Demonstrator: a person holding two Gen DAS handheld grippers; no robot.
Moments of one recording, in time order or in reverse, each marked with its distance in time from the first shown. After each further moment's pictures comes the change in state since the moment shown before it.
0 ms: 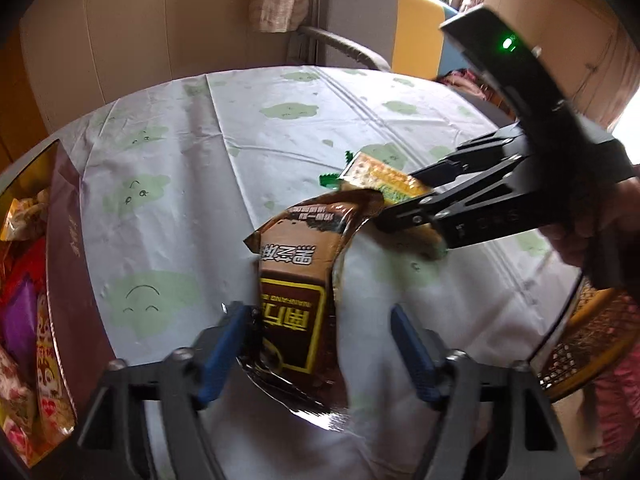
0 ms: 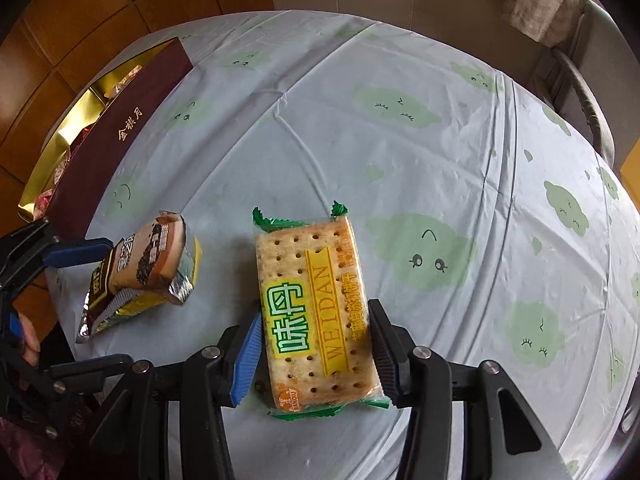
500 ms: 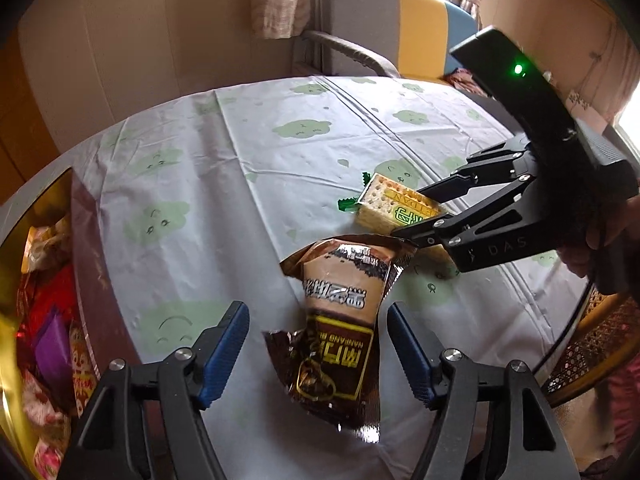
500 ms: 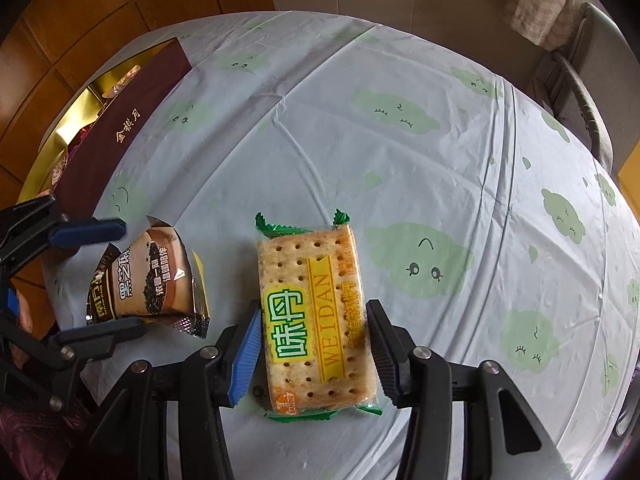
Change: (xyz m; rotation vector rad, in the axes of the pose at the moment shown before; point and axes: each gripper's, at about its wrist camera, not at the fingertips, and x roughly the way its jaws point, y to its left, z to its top) left arm -0.002 0.003 0.019 0.049 0.012 0.055; right arm -0.002 0.013 0.003 -0.016 -0.001 -0.024
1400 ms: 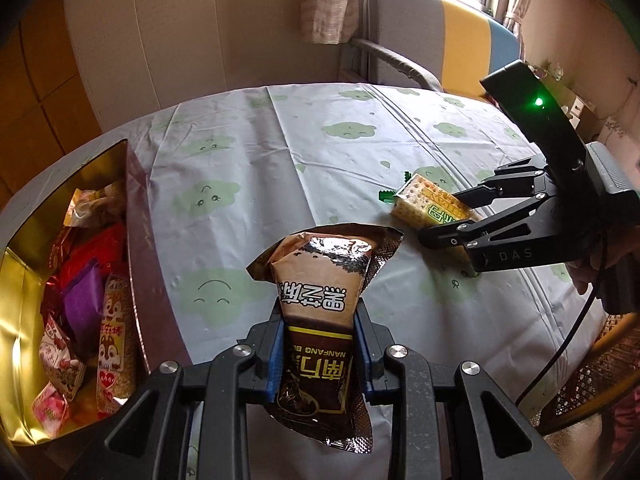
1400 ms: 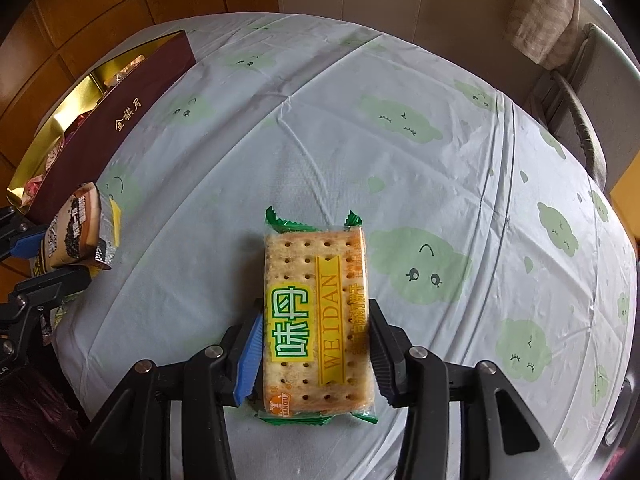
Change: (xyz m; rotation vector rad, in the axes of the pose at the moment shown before) left arm -0.026 0.007 -0.022 -0.122 -0.039 0.128; right arm 0.006 0.014 -0.007 -0.051 -0.030 -0.054
